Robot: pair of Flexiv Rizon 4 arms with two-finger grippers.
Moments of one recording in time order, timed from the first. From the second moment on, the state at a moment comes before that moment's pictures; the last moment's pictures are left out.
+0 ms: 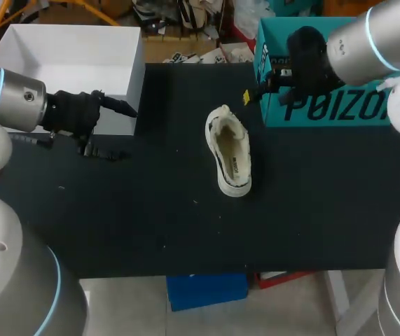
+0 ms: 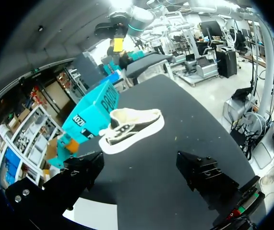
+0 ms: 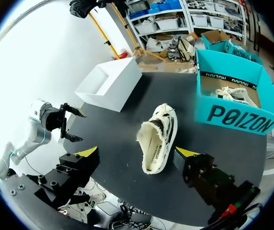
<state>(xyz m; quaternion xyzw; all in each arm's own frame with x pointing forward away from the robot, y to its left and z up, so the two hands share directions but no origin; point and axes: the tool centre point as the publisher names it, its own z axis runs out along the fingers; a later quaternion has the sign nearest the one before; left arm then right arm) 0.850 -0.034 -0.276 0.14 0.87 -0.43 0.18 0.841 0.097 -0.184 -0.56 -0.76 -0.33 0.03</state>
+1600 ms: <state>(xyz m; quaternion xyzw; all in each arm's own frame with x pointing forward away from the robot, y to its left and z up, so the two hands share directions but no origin) 0.850 -0.034 -0.275 0.14 0.87 -0.43 0.18 0.853 0.111 -0.224 -0.53 -0.79 0.22 0.22</state>
